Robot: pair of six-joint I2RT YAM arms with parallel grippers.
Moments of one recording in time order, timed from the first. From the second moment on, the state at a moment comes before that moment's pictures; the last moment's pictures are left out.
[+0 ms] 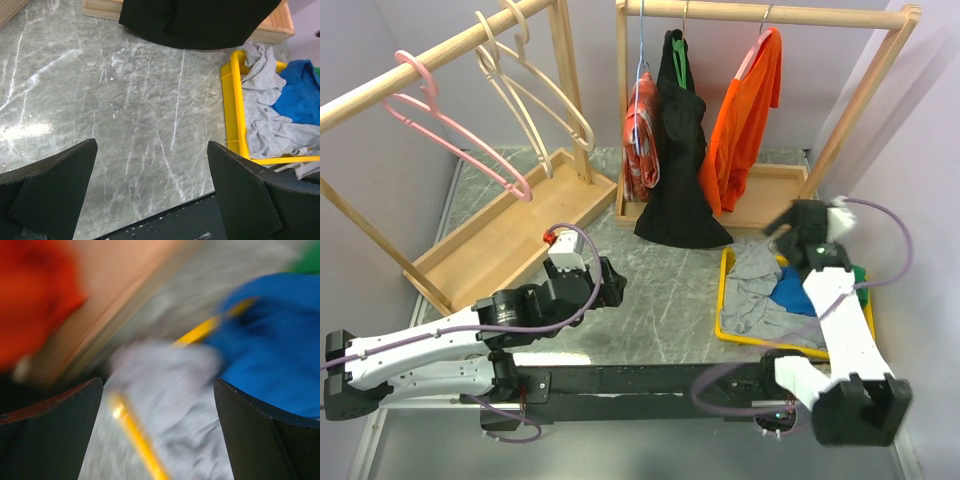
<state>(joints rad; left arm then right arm) -1.22 0.87 0.82 -0.50 -0.68 -0.90 0.03 1.00 0.90 -0.69 0.36 0.77</state>
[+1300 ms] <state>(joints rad) -1.21 0.94 0.84 -0.48 -0.63 -0.83 -0.42 1.24 0.81 -0.47 0.15 0.92</state>
